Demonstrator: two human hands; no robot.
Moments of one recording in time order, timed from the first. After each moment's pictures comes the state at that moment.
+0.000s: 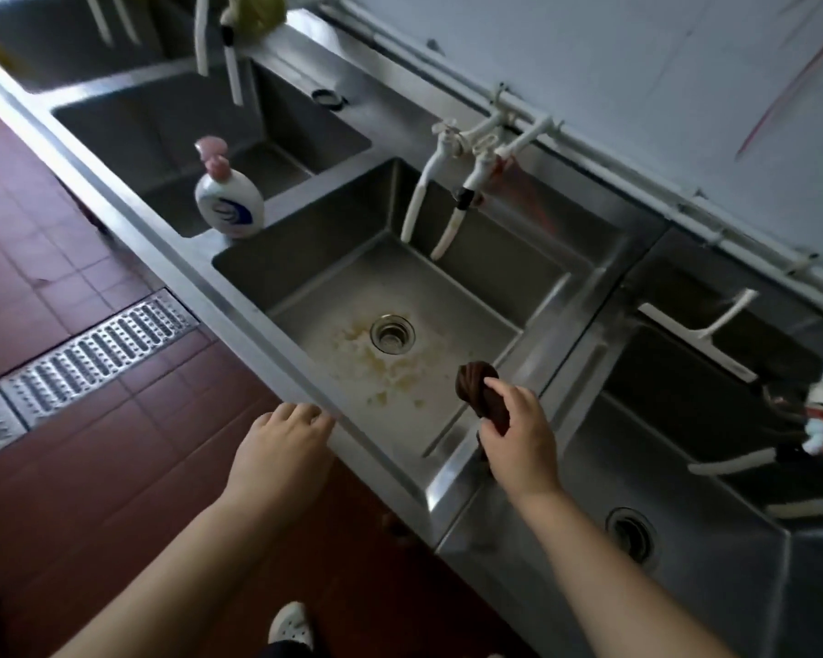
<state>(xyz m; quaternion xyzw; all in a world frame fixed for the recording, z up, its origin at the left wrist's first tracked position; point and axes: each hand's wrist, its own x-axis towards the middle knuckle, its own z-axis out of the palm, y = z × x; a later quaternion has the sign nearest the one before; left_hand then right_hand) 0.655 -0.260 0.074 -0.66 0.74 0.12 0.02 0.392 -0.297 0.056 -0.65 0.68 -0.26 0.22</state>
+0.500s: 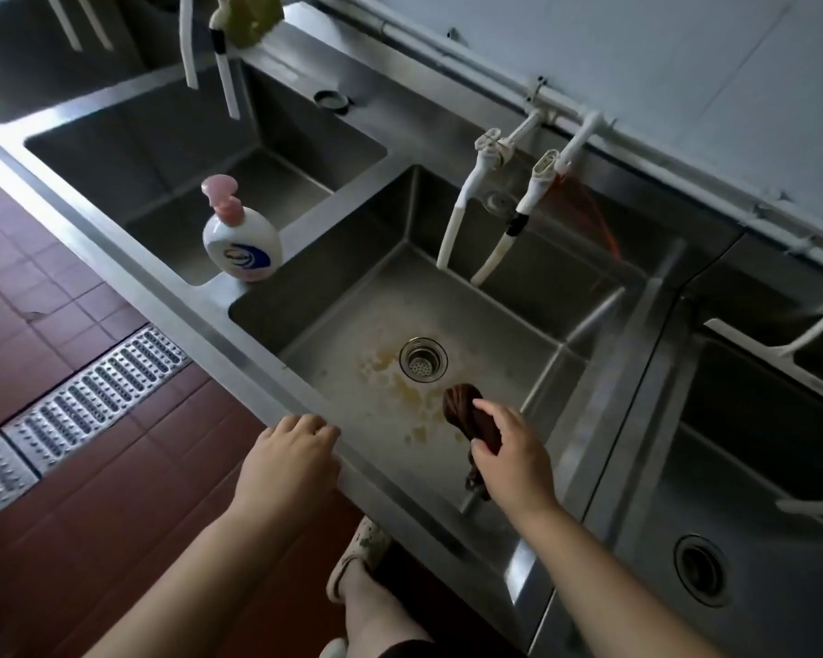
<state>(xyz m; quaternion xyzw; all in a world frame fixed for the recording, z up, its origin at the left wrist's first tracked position) 0.743 -0.364 0.045 -0.64 0.75 0.15 0.04 0.484 -0.375 0.013 -0.63 0.69 -0.23 0.26</state>
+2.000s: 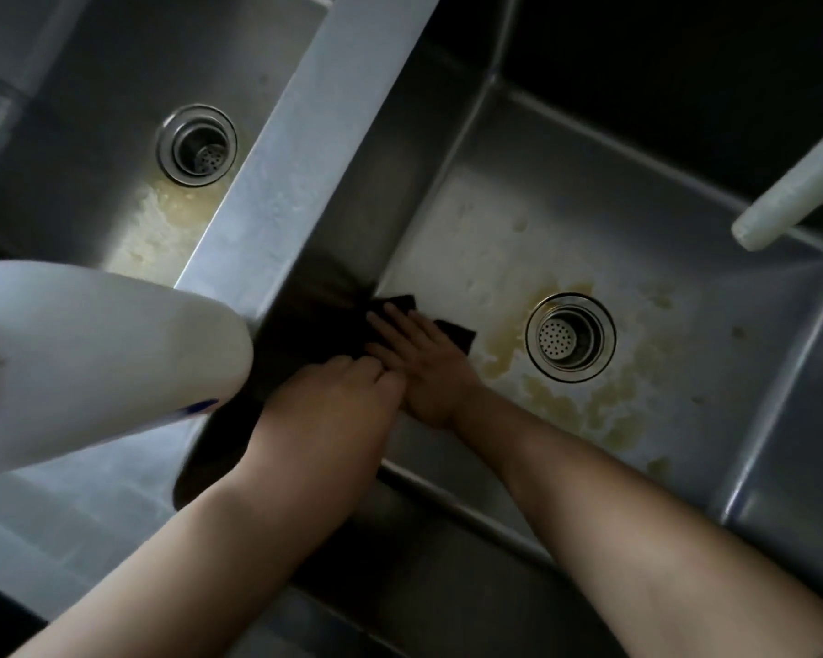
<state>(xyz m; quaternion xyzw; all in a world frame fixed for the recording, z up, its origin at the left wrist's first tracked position) 0.826 -0.659 -0.106 -0.47 0.84 0.18 0.19 0.694 -0.663 -0.296 -0.88 0.43 -0.03 0.19</state>
